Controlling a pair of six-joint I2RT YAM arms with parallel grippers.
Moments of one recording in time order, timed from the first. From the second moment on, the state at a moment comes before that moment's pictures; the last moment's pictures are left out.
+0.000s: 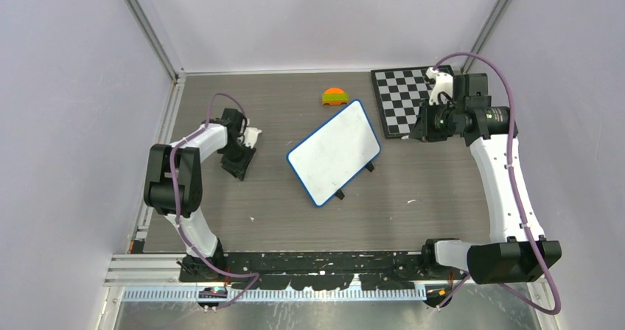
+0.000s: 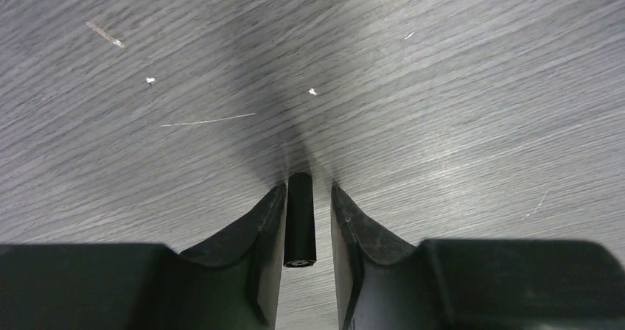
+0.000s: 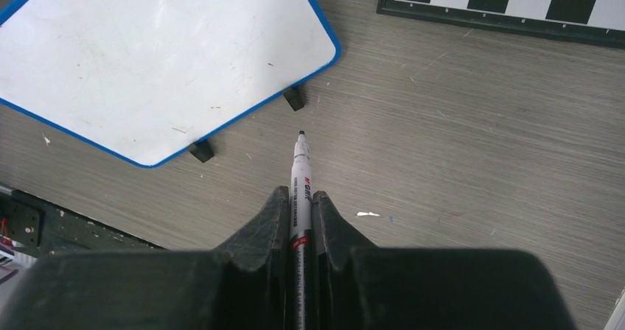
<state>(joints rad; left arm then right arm) -0.13 1.77 1.12 -0.76 0.07 0.31 0.02 1.24 1.43 -1.06 -0.31 -0.04</state>
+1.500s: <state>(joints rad) -0.21 1.44 1.43 -0.85 0.80 0.10 0.03 1.27 1.46 -0.99 -0.93 -0.15</state>
